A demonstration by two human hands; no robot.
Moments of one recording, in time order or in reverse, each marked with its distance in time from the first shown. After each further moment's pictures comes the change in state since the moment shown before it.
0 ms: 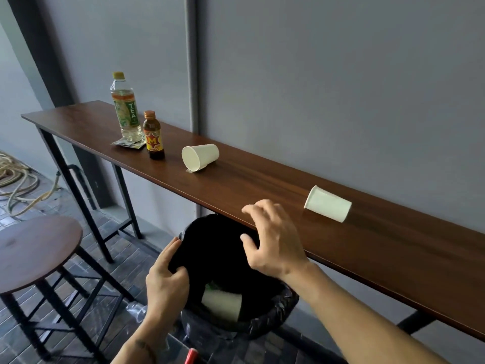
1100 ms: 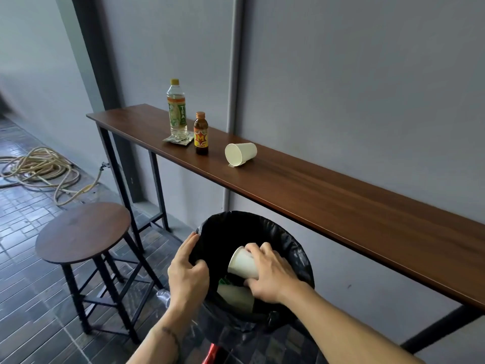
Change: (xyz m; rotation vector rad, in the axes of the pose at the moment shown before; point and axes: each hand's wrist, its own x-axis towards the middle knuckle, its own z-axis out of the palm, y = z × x) left_hand -0.038 0.007 -0.074 0.012 0.050 -0.002; right_hand -0.057 -0.079 0.066 0.004 -0.603 0.189
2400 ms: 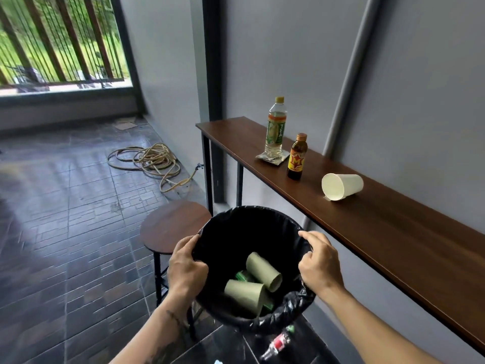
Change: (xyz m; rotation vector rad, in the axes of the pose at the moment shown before) left_hand 0.124 -0.024 -0.121 0.357 0.391 0.040; right_hand 0.154 -0.056 -0.002 0.483 0.455 -0.159
